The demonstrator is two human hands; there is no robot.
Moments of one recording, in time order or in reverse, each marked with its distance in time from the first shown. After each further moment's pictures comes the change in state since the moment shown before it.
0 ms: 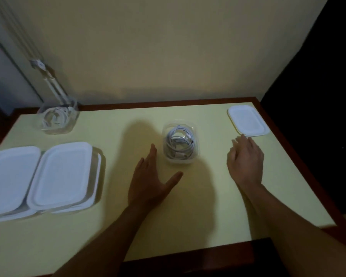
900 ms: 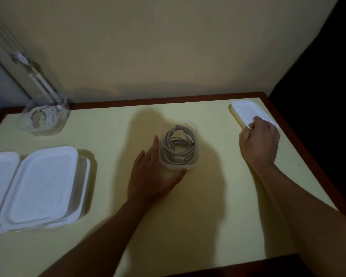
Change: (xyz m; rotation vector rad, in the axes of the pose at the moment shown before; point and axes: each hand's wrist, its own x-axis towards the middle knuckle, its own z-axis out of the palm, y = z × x) left_hand 0.041 -0.001 0.013 0.171 0.083 0.208; right_hand 0.072 0.020 0.016 -0.032 0.066 0.059
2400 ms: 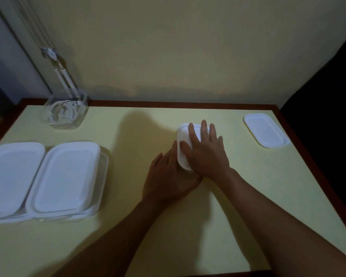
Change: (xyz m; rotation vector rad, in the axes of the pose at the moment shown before) left_hand 0.001 0.000 0.007 -0.169 0.112 0.078; right_hand -0.056 -0.159 0.009 -0.180 -0.505 -0.418
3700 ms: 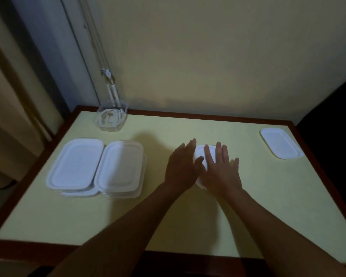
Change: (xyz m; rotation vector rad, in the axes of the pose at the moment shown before) left_hand 0.000 0.034 -0.084 -0.005 -0.101 -0.215; right_hand -0.055 -0.034 -0.015 -0.009 -0.128 0.017
